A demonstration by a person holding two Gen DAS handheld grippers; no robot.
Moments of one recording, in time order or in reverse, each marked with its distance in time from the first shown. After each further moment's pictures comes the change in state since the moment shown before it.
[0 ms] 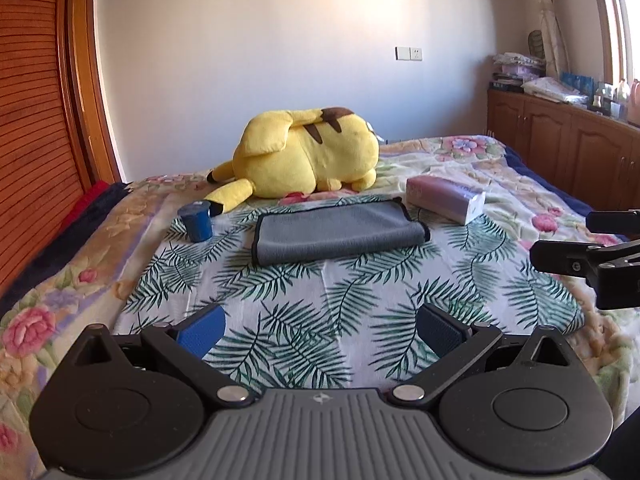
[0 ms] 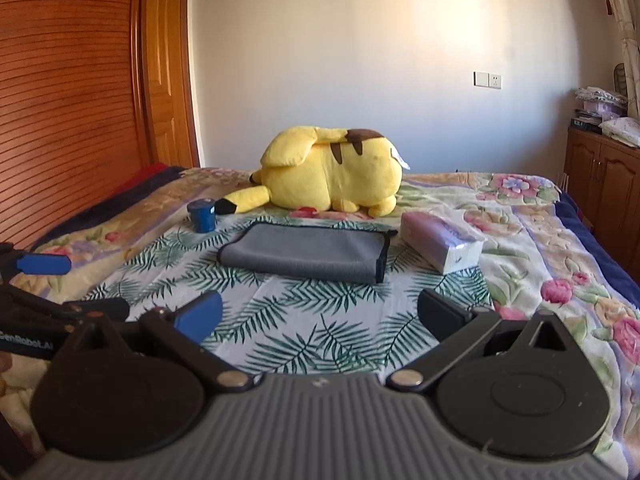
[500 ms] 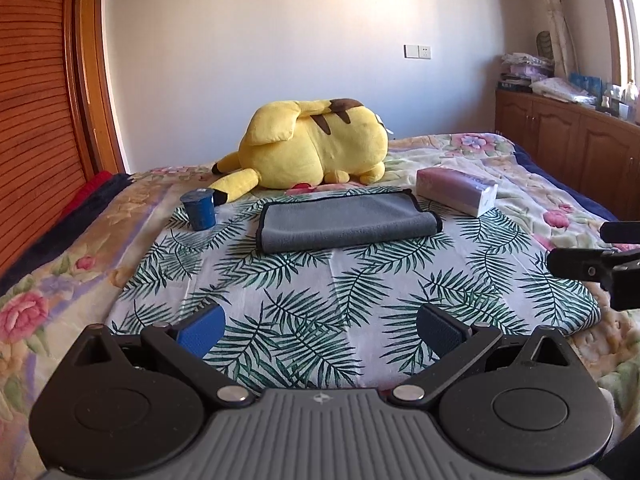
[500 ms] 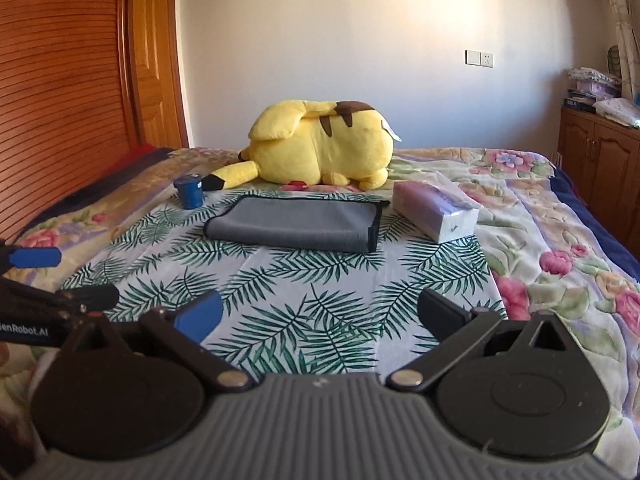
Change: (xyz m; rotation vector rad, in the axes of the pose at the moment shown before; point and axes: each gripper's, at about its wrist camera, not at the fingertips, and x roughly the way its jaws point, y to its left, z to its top) left arm 0.021 0.005 -0.018 -0.022 -0.003 0.009; right arm 0.017 -0.004 -0.021 0.019 0.046 -0.029
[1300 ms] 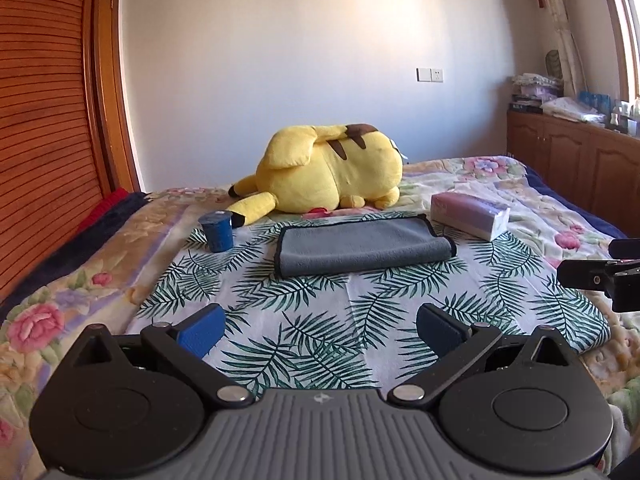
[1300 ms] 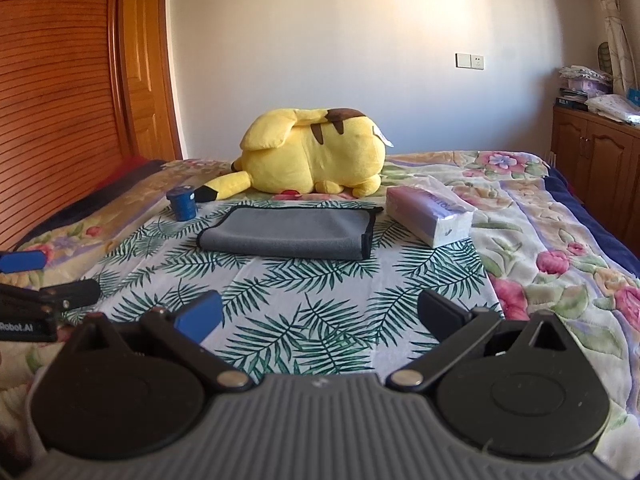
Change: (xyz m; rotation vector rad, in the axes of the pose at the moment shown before) left arm -0.014 0.007 0.004 -0.011 -0.085 0.046; right arm 0.002 -0.008 -0.001 0.030 -0.028 -0.011
